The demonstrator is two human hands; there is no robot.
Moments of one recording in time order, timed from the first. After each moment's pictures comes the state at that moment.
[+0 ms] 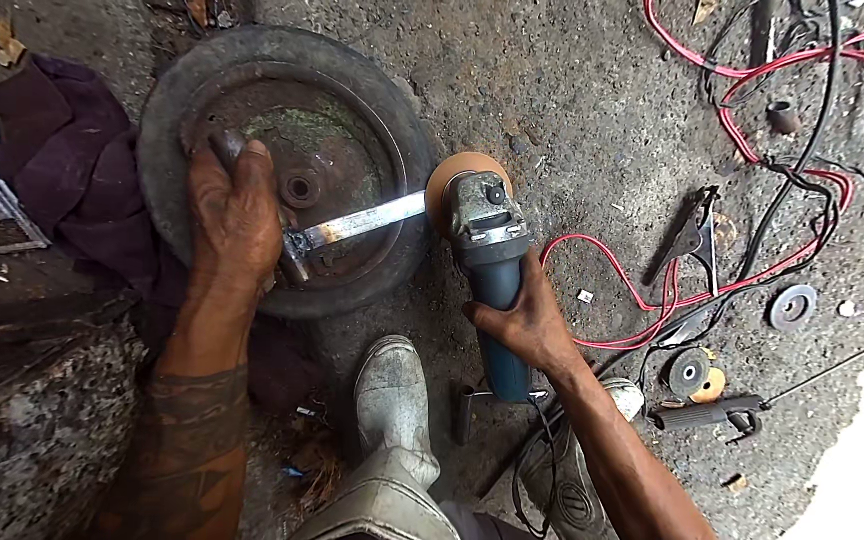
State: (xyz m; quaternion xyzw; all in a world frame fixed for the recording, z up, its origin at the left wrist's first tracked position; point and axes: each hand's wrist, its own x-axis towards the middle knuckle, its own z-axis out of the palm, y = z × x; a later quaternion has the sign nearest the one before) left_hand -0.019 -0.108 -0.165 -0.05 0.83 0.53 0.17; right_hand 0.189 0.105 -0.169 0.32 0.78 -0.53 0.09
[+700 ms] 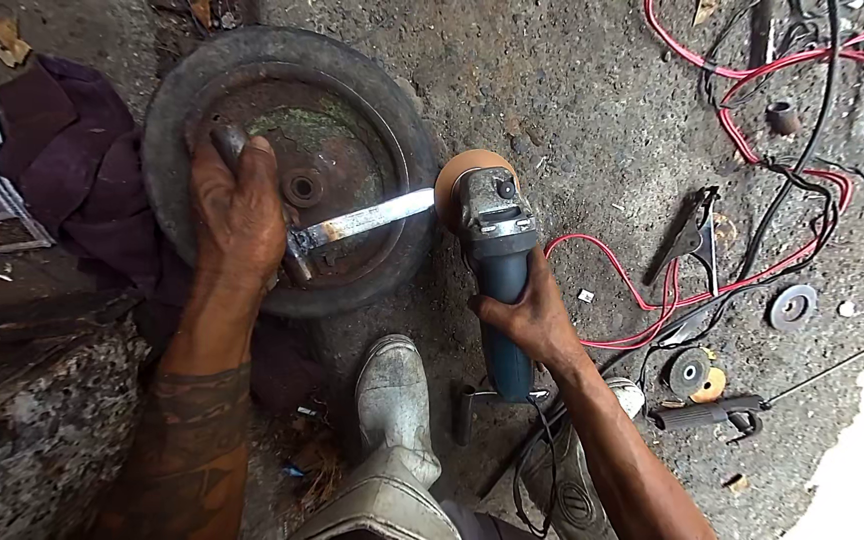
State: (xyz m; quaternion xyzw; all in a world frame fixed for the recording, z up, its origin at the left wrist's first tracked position) left_hand -0.017 -0.104 -0.158 -0.05 0.83 0.53 0.16; right_hand 0.187 0.108 -0.167 0.34 0.76 -0.55 0.09
